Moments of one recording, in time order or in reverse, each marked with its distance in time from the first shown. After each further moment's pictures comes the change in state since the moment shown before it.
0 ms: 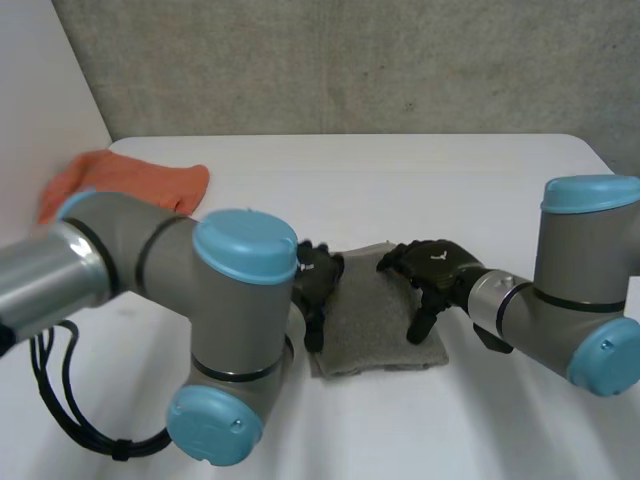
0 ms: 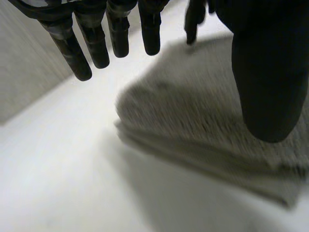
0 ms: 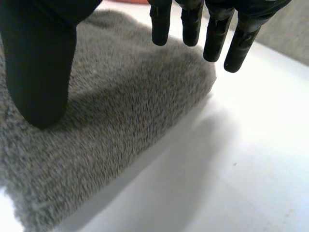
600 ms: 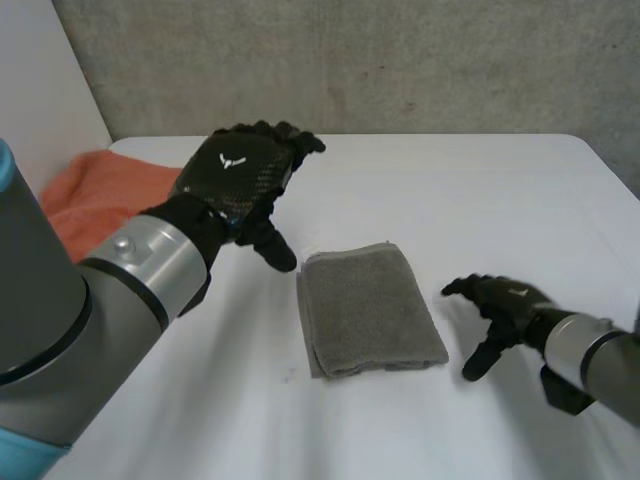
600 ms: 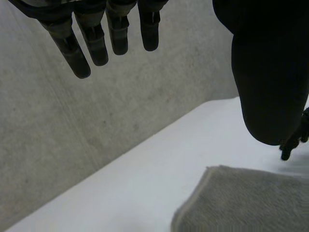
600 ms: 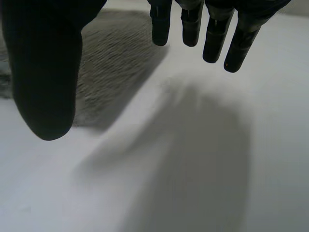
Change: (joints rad) left arm 0.183 0.522 -0.295 0.093 0.298 -0.087; right arm -0.201 -0.240 0.398 -0.054 -0.014 0.192; left_hand -0.048 -0.027 -0.026 -0.028 -0.022; right_hand 0.004 0.008 0.014 0.002 0.002
